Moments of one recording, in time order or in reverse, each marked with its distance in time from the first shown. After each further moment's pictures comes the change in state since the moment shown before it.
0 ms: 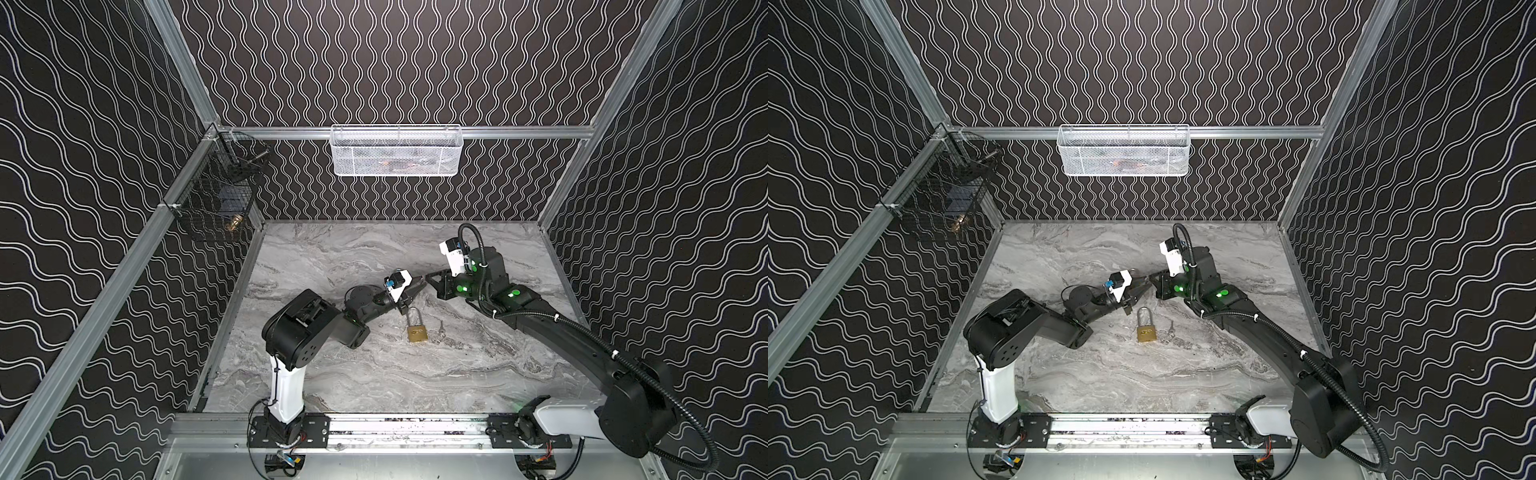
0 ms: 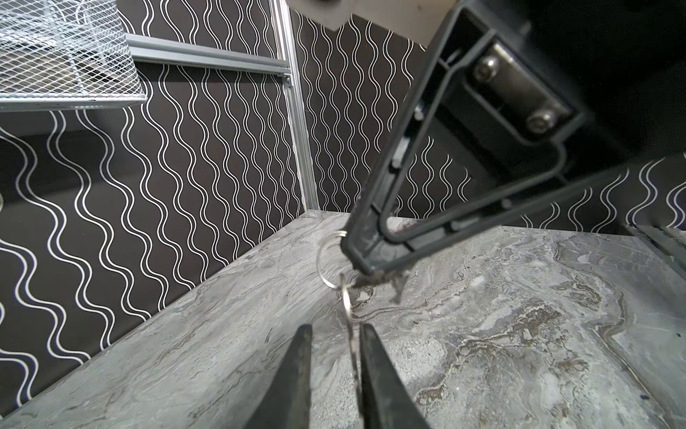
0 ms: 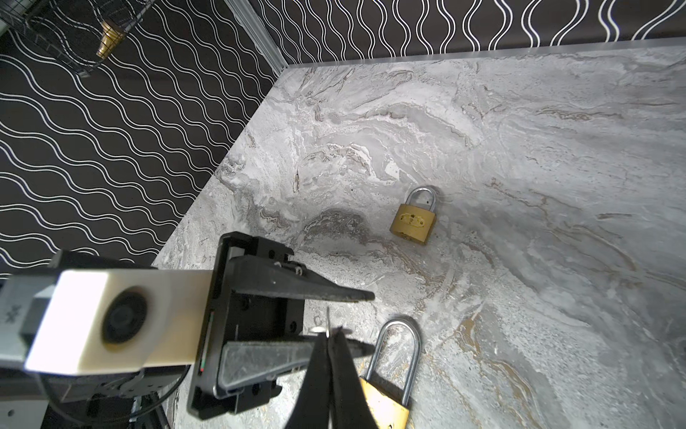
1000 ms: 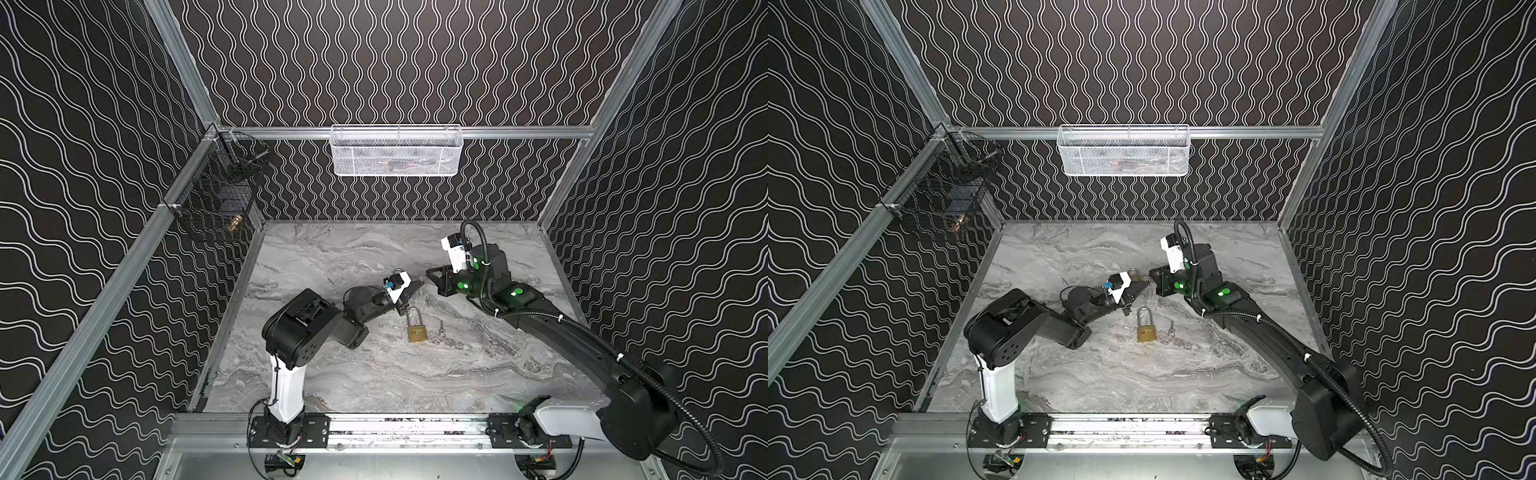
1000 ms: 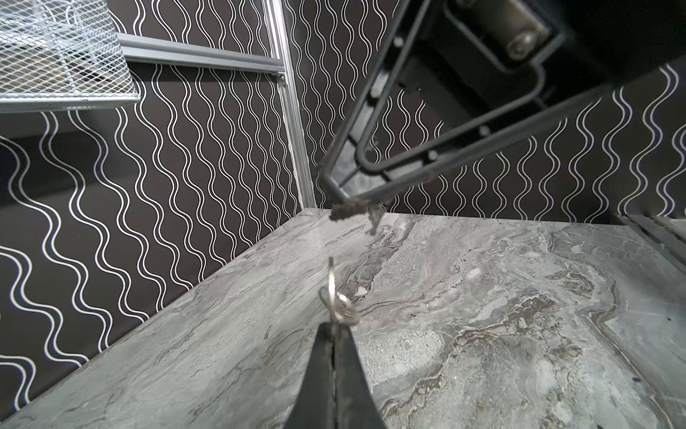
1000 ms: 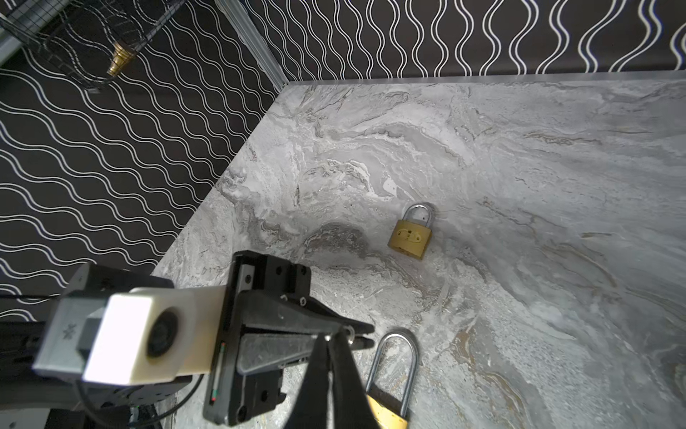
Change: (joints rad) left arm 0.019 -0.006 -0.014 0.009 0.033 0.012; right arm 0.004 -0.015 0.031 -0.011 0.032 -0.004
